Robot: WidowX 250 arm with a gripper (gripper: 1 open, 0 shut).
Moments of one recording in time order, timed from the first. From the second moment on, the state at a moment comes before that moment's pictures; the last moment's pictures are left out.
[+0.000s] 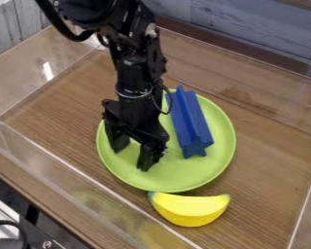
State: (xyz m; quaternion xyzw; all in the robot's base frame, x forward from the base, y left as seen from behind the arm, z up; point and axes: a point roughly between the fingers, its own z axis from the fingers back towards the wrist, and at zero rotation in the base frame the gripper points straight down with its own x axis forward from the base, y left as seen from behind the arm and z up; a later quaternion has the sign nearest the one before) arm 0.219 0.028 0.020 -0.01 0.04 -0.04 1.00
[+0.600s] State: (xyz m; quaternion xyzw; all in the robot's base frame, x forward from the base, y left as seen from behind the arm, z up) arm 0.216 0.020 0.038 -0.02 0.03 -0.05 1.00
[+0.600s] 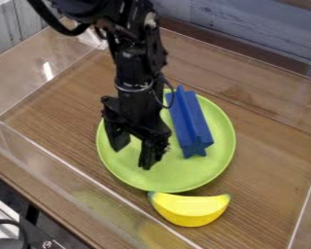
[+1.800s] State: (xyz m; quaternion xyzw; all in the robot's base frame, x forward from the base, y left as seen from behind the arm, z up) arm 0.220 -0.012 0.044 -0.03 0.01 -0.07 1.00
